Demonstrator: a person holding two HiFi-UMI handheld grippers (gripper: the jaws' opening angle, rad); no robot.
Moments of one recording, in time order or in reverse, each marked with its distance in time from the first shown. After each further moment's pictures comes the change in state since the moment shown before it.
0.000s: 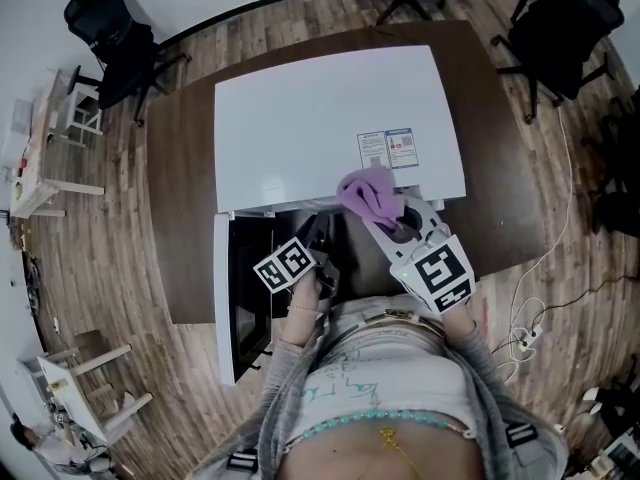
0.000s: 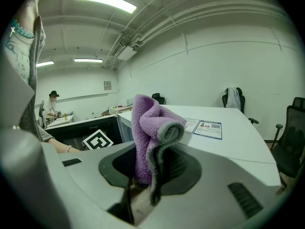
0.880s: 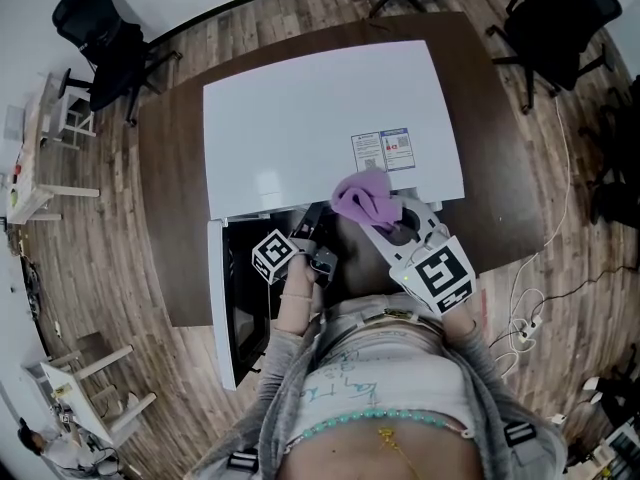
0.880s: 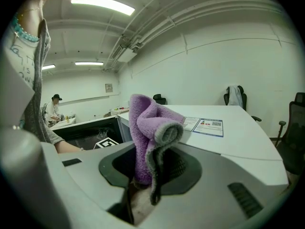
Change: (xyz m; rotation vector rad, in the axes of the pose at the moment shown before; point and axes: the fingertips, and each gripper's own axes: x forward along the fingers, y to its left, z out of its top) left arm 0.032 0.013 0.005 -0.470 -0.048 -0.191; right arm 0.004 -0.002 -0.008 0.023 0.003 0.028
